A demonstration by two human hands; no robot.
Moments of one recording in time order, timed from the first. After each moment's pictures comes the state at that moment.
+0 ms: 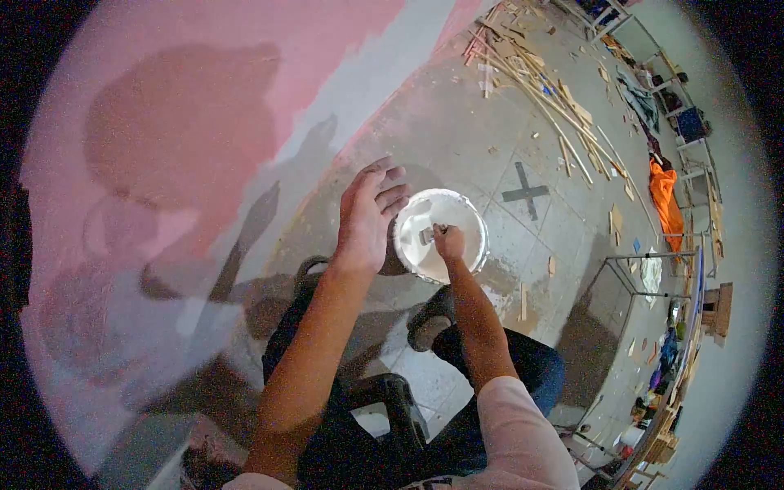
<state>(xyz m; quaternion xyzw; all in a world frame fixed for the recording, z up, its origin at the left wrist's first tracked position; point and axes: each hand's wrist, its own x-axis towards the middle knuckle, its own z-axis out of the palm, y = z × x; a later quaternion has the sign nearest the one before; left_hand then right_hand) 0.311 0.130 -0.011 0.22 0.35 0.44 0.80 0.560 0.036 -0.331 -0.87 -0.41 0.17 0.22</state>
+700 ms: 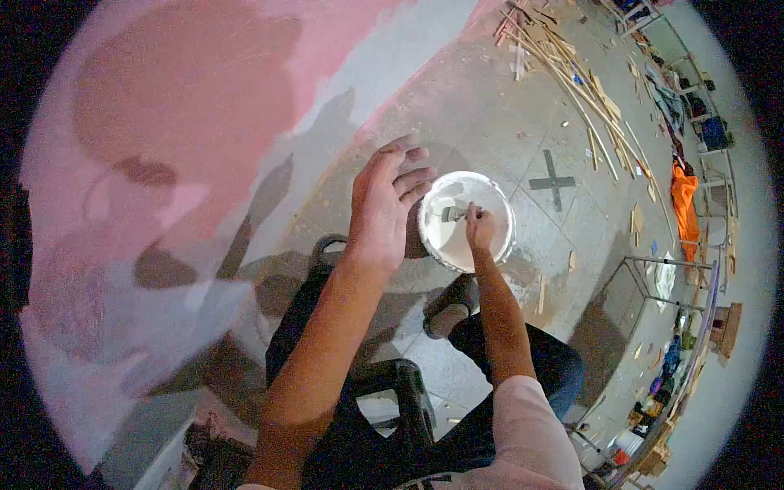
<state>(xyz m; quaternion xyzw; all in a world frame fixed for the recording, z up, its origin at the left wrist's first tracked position) 0.291 0.138 -0.012 0.20 0.36 0.45 0.80 0.558 0.039 -0.327 -0.87 -0.34 0.18 0.30</state>
